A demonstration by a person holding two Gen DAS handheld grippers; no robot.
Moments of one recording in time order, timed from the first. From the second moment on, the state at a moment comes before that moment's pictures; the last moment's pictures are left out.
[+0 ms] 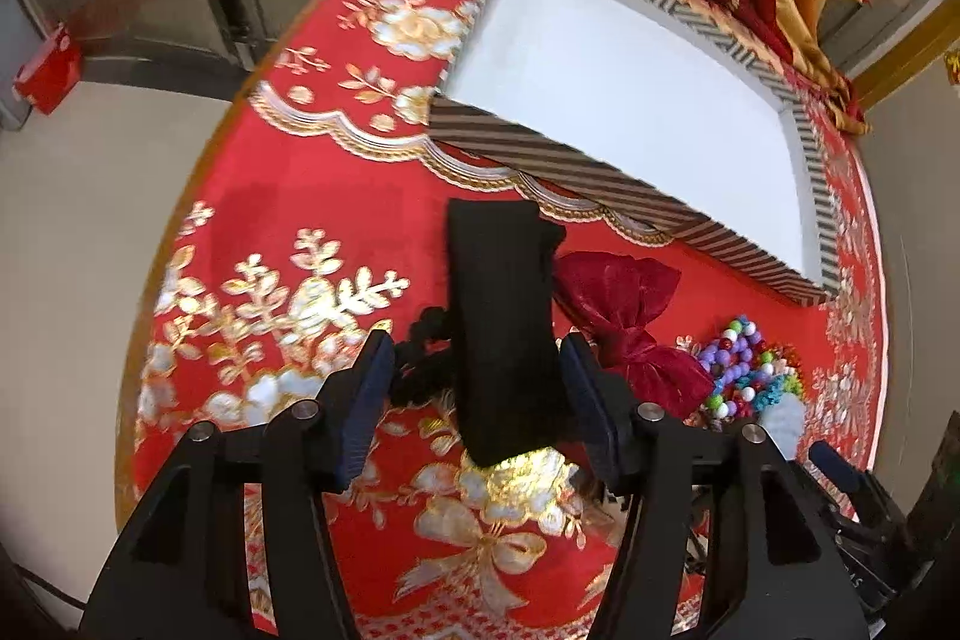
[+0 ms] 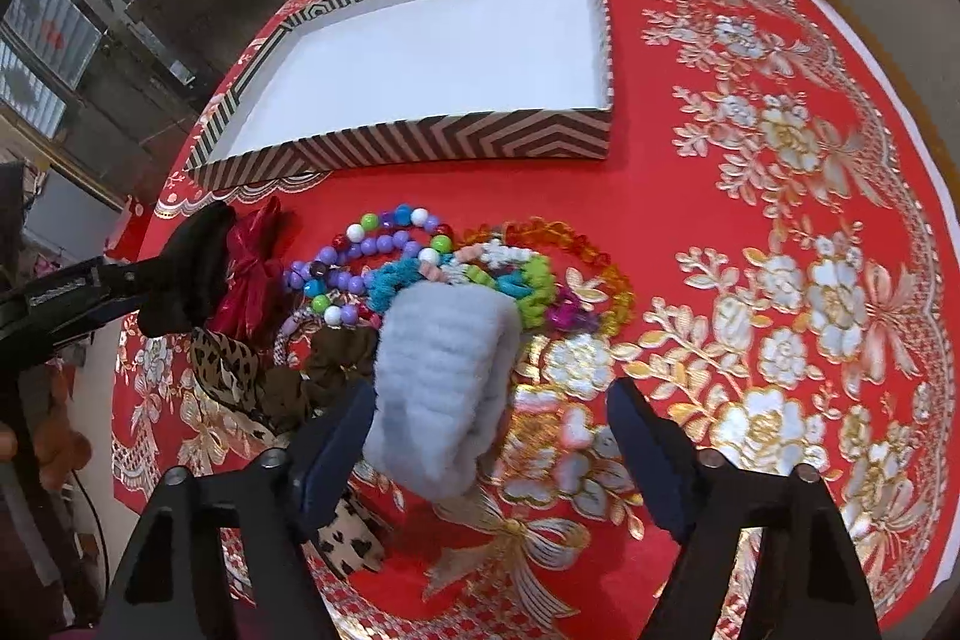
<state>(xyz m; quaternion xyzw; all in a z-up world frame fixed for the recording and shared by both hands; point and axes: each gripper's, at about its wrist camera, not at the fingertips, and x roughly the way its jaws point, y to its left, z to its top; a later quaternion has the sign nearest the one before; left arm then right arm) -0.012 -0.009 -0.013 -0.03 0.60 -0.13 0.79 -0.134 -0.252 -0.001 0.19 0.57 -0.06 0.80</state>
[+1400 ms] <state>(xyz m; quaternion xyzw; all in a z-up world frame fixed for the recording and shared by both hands) 0.051 -0.030 0.056 -0.03 0.54 -0.19 0.82 -0.038 -0.267 0.061 0.20 0.49 0.01 0.85</state>
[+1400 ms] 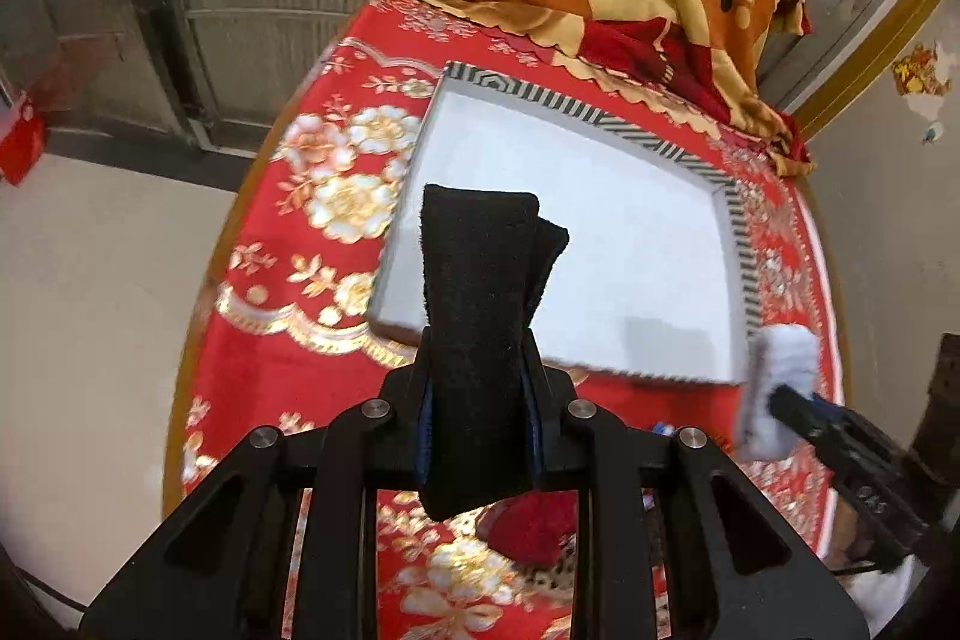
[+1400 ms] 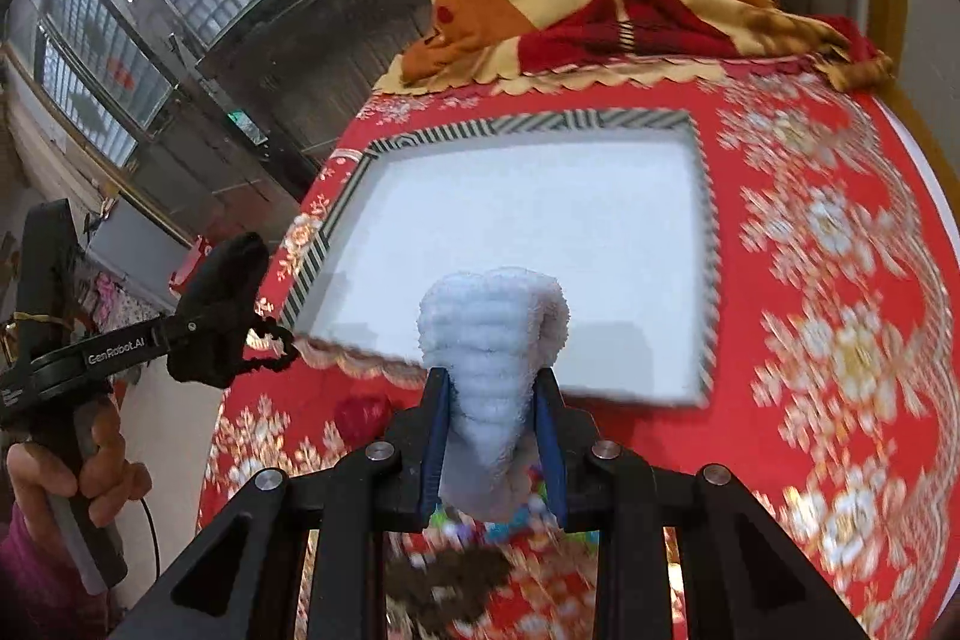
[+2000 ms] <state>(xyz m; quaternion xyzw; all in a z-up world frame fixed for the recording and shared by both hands) 0.129 -0.072 0.005 0.00 0.60 -0.19 0.78 0.048 -0.256 0.001 0.25 0.53 0.02 0.81</state>
